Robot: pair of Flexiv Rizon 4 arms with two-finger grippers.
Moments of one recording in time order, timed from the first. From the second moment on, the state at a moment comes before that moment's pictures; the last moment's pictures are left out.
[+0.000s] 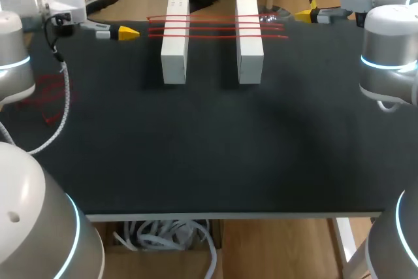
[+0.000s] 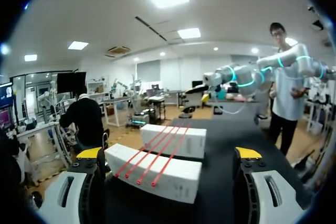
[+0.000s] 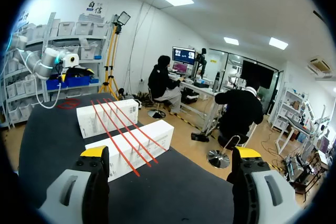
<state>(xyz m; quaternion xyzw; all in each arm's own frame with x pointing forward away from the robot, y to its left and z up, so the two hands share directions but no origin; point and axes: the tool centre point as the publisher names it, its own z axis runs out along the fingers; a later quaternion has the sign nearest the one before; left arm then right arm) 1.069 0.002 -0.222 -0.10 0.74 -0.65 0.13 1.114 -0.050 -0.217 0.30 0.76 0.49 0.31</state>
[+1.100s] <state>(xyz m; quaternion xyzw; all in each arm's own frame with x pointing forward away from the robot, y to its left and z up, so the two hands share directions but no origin) 1.076 -0.011 -0.277 -0.05 0.75 -0.66 0.06 1.114 -0.050 -0.217 0.30 0.76 0.49 0.31</state>
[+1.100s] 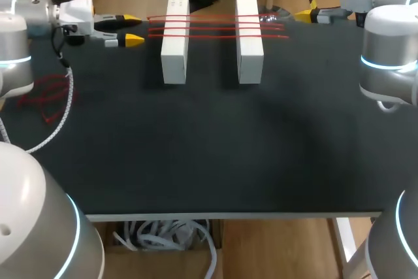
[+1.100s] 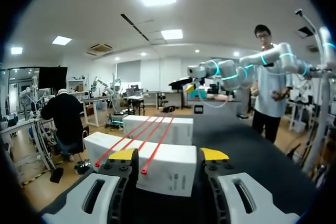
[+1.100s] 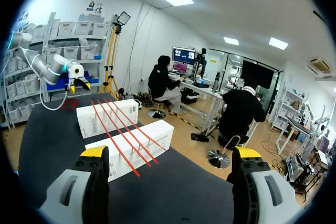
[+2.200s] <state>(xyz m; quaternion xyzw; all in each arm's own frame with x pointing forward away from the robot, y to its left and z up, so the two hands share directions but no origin) 1.096 -0.022 -0.307 -0.04 0.75 -0.66 0.03 1.114 -0.050 -0.217 0.30 0.76 0.49 0.31</state>
